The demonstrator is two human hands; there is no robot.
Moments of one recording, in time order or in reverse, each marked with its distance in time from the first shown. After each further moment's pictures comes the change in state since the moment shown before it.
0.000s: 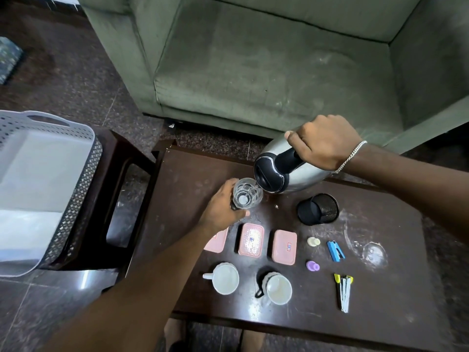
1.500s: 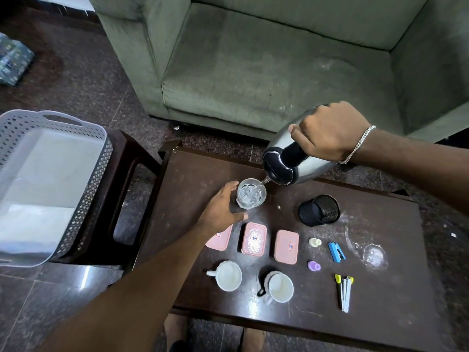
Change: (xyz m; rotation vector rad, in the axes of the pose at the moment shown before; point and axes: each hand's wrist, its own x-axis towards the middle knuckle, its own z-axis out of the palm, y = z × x) left_hand -0.014 -0.001 -0.015 0.138 -0.015 -0.021; right_hand 0.011 0.003 -0.031 -0.089 0.031 -0.112
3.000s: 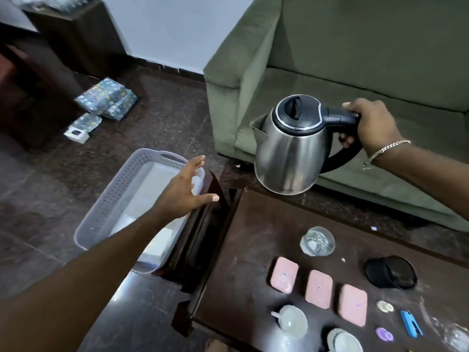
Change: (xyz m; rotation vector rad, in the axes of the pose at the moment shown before) left_hand -0.080 -0.009 -0.322 0.069 0.341 0.130; right_hand 0.136 -0.061 -0.093 1.468 0.308 0.687
